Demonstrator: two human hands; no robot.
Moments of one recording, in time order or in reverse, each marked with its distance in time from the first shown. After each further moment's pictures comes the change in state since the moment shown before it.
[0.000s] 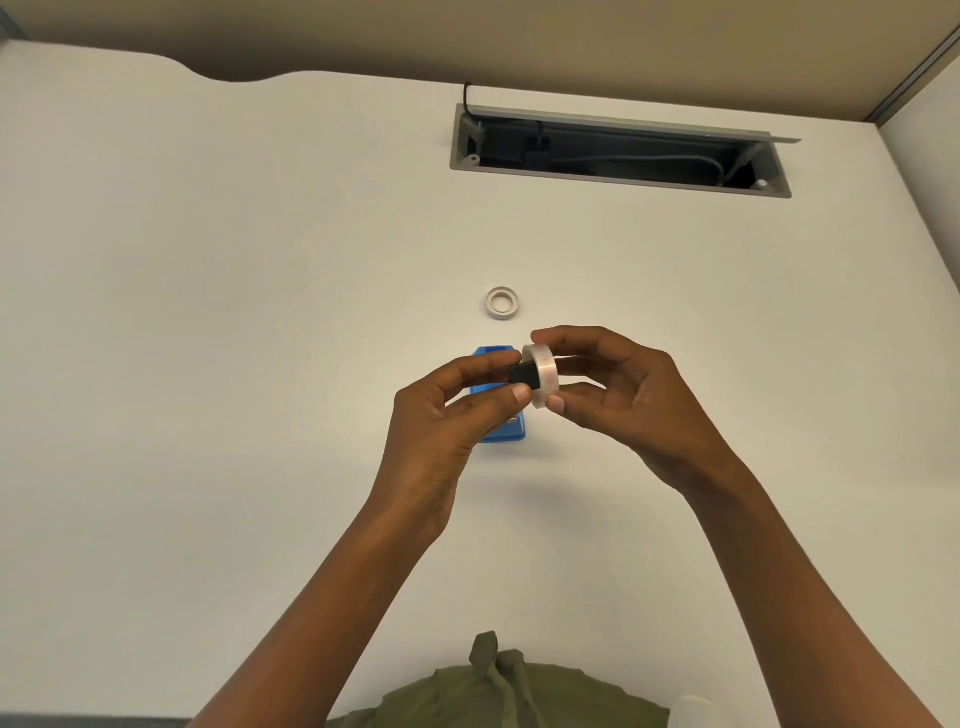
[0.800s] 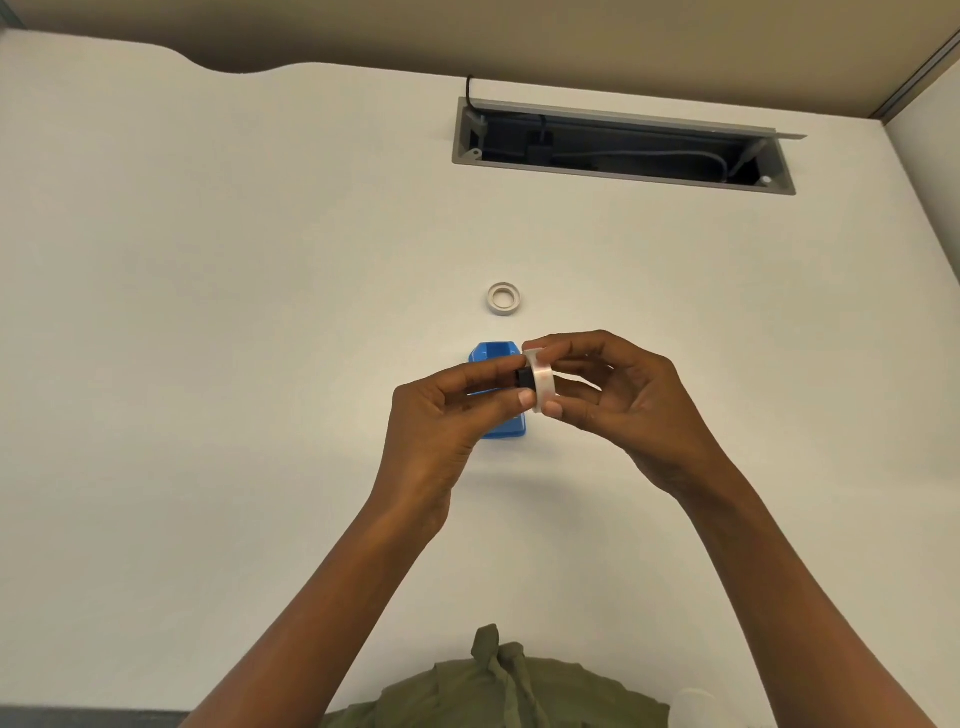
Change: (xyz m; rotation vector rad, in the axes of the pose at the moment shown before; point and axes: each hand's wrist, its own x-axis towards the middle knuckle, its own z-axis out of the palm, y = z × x) left_hand -0.001 -0.001 -0.001 0.054 0.026 -0.021; right_hand -0.002 0.005 0.006 0.086 0.016 -0.025
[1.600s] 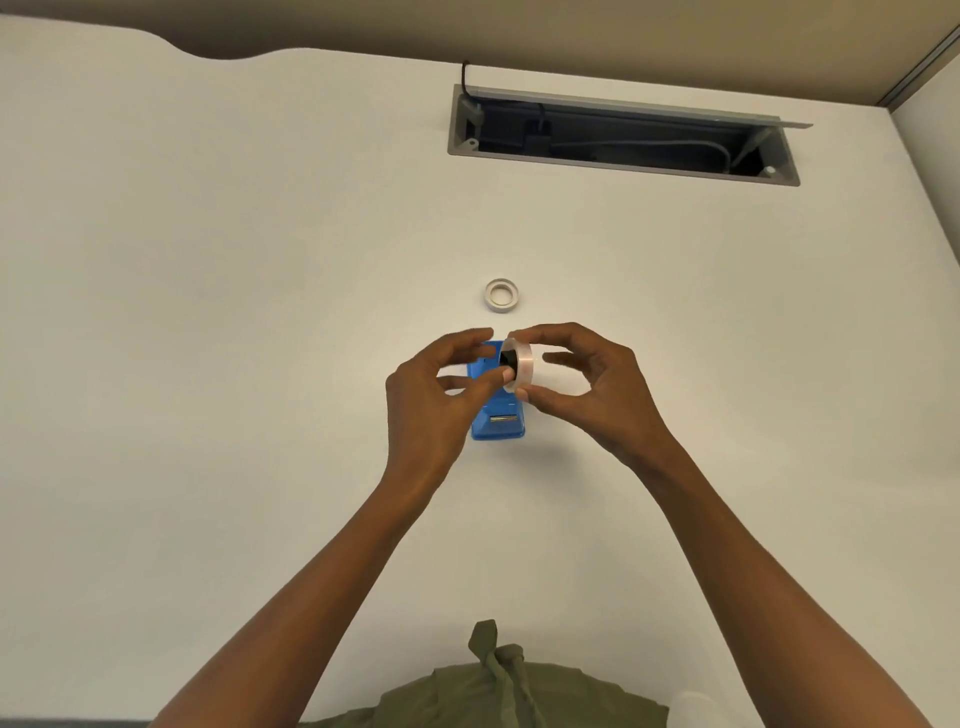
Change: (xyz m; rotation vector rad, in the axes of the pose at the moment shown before) left_hand 0.044 -0.031 -0.004 0.237 0.136 0.259; right_hand 0.028 0.033 -0.002 -0.356 0.117 -0.005
